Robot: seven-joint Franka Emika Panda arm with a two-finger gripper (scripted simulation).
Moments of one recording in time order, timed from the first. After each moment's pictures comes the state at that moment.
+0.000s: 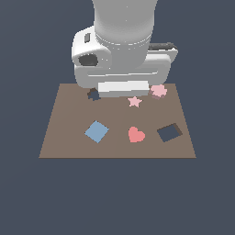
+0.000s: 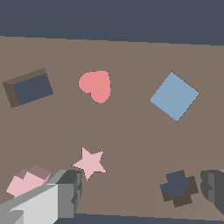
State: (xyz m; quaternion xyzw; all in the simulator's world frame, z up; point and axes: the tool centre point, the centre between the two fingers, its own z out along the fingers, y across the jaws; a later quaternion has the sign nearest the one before) arm -0.009 0.010 0.145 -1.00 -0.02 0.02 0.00
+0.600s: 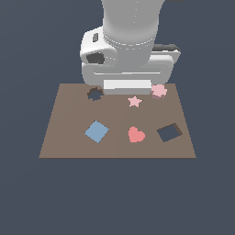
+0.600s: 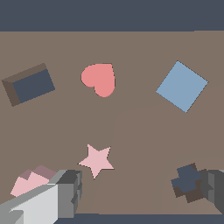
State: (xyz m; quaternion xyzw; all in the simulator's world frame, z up) arm -0.021 0.021 0.137 -1.00 0.00 0.02 0.00
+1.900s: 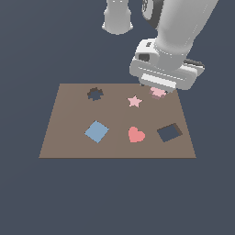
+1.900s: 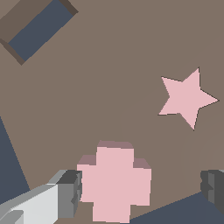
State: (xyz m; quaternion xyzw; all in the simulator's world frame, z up) arm -0.095 0.138 0.063 -0.98 0.19 0.00 0.00
